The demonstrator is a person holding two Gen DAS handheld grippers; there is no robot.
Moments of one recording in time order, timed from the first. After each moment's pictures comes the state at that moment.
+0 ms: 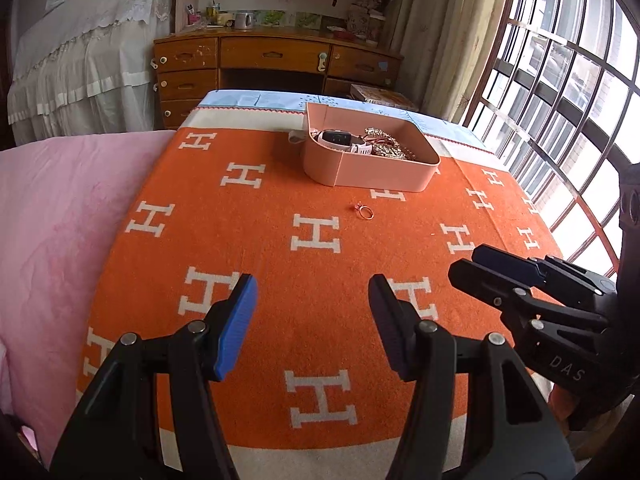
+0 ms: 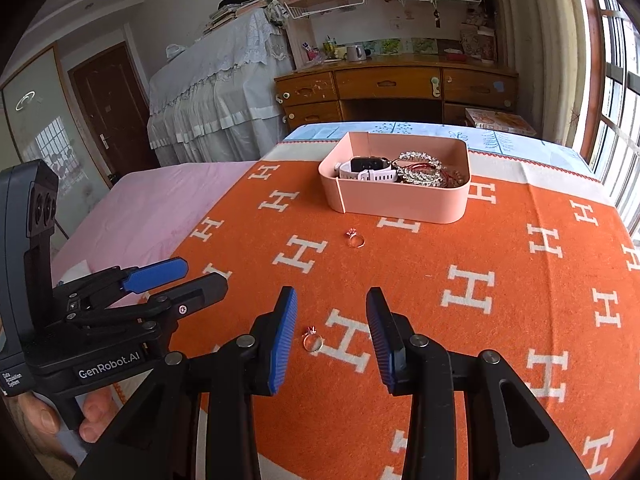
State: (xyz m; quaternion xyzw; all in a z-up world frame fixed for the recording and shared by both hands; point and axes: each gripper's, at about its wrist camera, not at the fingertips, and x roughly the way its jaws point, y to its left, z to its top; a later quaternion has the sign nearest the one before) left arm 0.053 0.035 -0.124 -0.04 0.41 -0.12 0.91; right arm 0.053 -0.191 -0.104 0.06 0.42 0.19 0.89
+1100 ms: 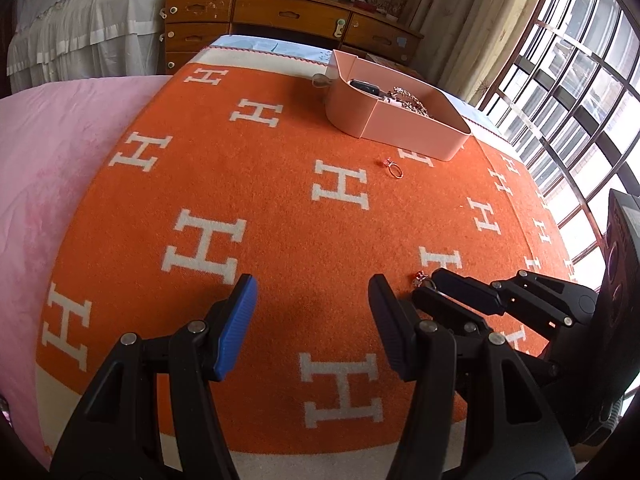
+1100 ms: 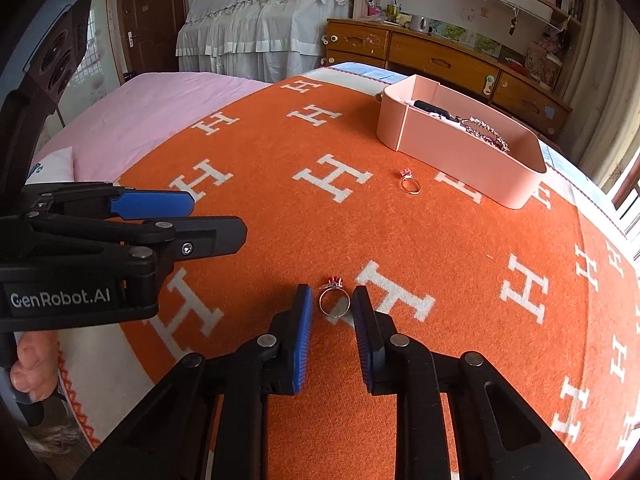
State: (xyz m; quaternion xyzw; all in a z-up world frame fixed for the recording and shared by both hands) left arm 0.076 0.053 -0.178 -0.09 0.46 -0.11 0.88; right arm 0.073 -0.124 -0.183 -0.10 0.45 0.23 0.86
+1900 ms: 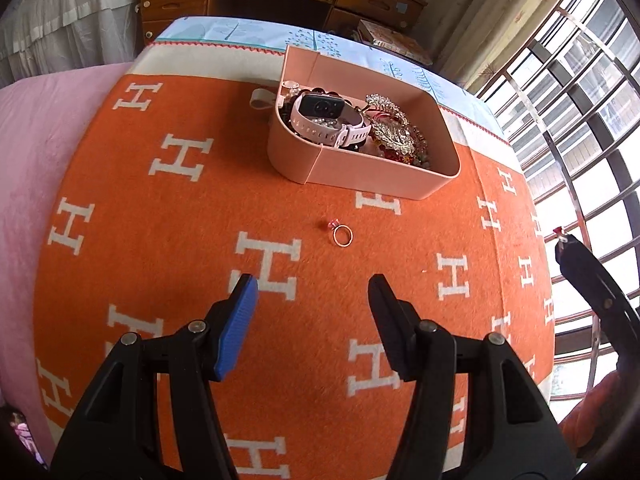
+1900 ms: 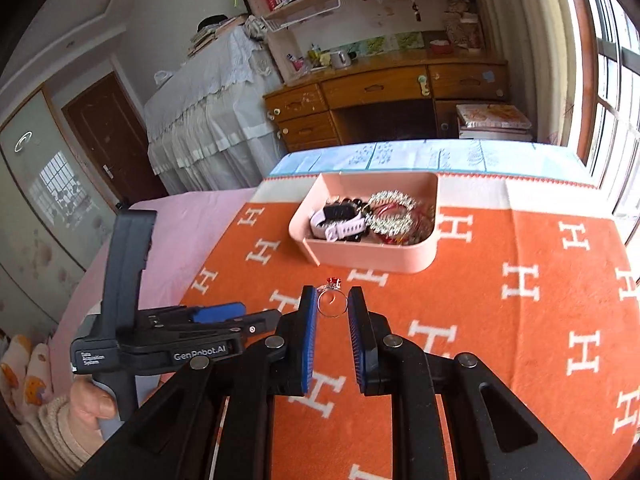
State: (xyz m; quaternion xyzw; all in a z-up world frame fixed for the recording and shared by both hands) left arm 0.182 -0.010 -0.139 -0.10 0.55 -0.13 0.82; right arm 0.137 -0.248 -0.078 0.13 0.42 0.19 0.88
